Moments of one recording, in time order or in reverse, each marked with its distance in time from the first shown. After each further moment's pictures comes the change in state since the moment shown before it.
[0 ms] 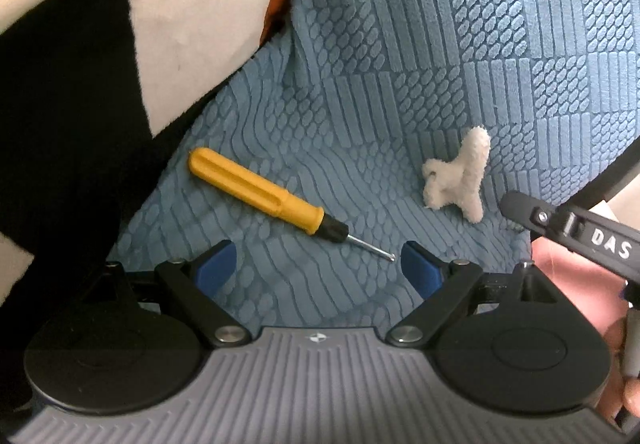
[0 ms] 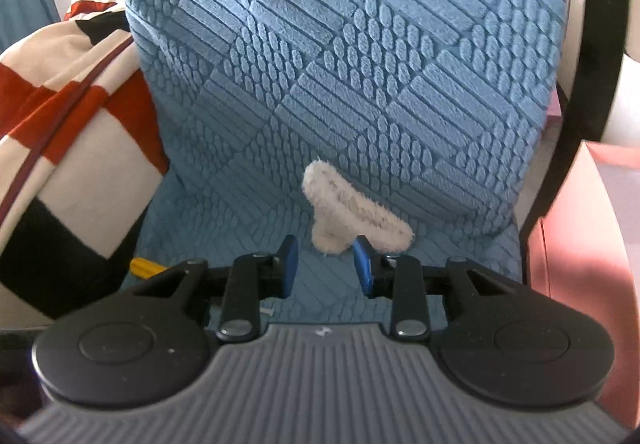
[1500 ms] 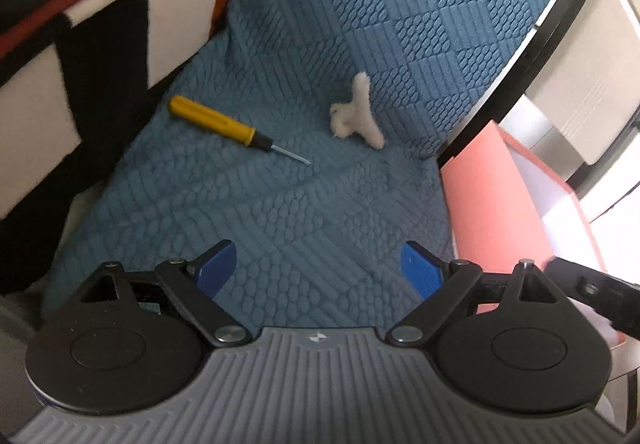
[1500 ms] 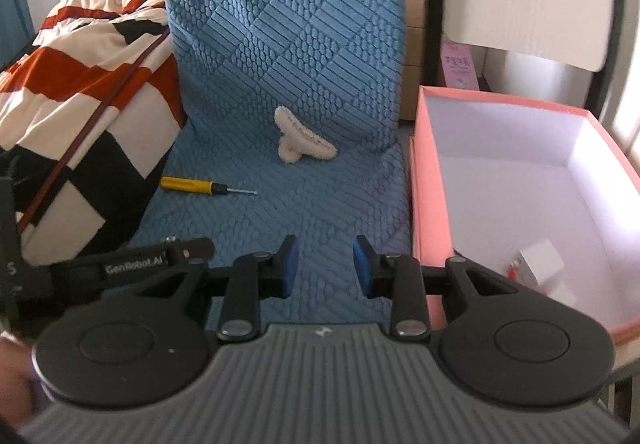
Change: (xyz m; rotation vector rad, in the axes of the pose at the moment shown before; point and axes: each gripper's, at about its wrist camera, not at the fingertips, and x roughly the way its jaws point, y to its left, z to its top) left arm -0.113 -0.018 -0.078 0.128 -0.047 -0.151; right arm -0.191 0.009 -0.087 0.039 -0.014 -0.148
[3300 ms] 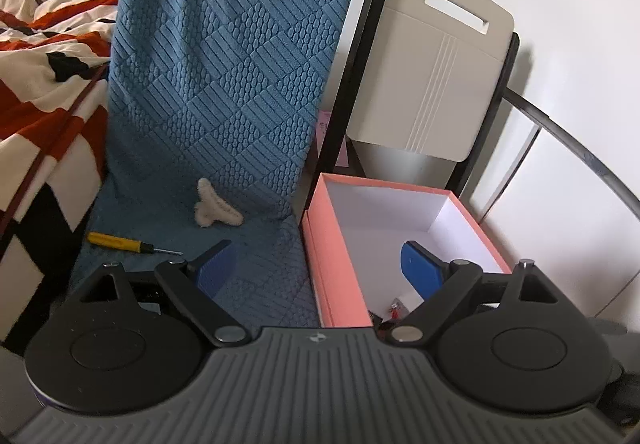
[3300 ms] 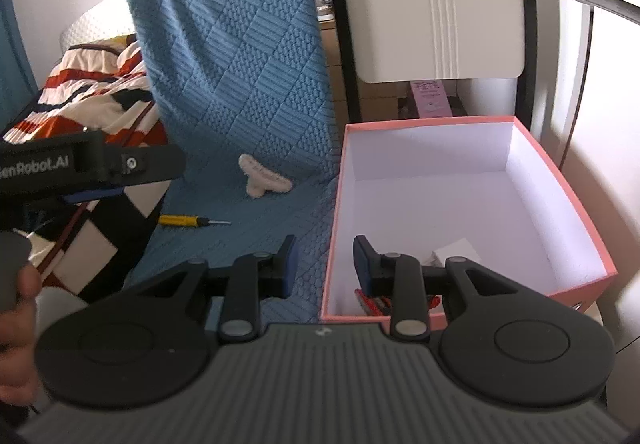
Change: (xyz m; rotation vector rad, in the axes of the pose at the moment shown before) left arm -0.141 -0.181 -0.007 0.324 -0.166 -0.102; right arm -0.099 -0.093 -0.020 0.093 -0.106 0.046
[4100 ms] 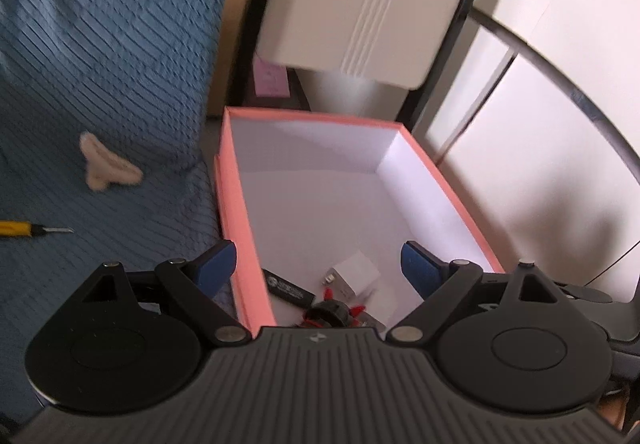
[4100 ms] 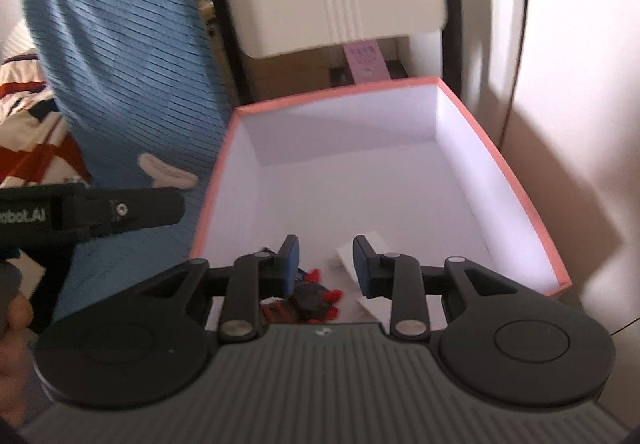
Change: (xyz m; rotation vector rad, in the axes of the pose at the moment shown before) left arm 0.124 -0.065 0.015 0.036 0.207 -0.150; right arm 0.044 -0.091 0.015 0.103 0.079 -0.127
